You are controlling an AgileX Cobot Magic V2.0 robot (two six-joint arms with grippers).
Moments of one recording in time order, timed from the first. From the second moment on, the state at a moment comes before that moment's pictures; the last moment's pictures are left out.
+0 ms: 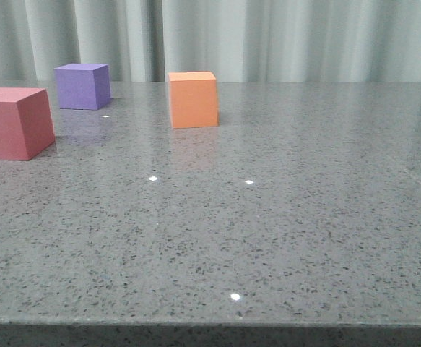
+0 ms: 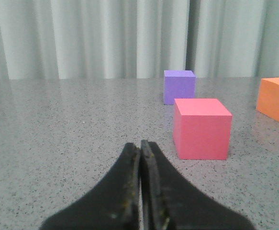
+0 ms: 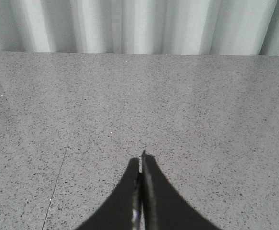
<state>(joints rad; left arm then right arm) -0.09 0.00 0.00 0.02 0.06 -0.06 0.02 0.63 -0.51 -0.29 0.20 0.29</state>
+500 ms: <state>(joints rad) -0.09 0.08 -0.23 -0.13 0.12 -0.06 0.02 0.63 -0.51 -0.29 0.20 0.29</state>
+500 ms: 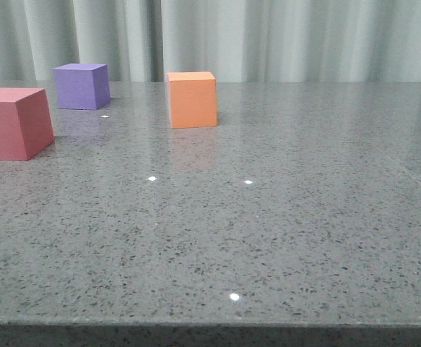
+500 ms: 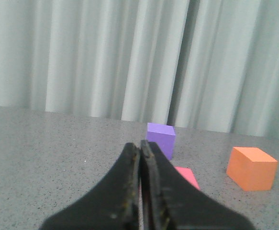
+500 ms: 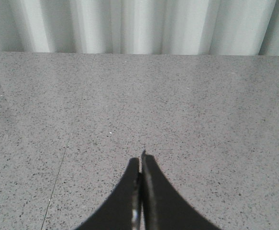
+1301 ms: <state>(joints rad) -0.09 0.89 -0.96 -0.13 0.76 -0.06 0.02 0.63 -0.51 -0.29 0.20 0.29</state>
